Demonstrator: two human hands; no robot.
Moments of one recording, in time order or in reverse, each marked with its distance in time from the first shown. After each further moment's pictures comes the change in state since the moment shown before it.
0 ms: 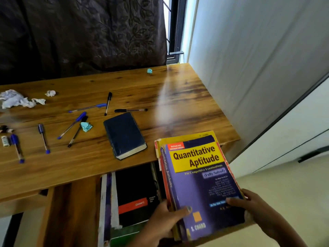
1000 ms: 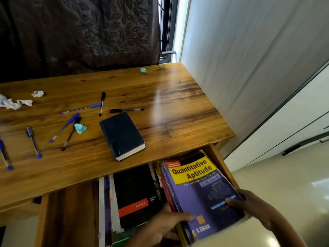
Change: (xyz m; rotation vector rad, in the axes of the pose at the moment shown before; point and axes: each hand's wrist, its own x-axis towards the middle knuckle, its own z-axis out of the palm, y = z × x) left_hand 0.024 -0.015 -0.015 0.055 -0.134 -0.156; right_hand -0.004 0.003 0.007 -0.173 0.025 0.072
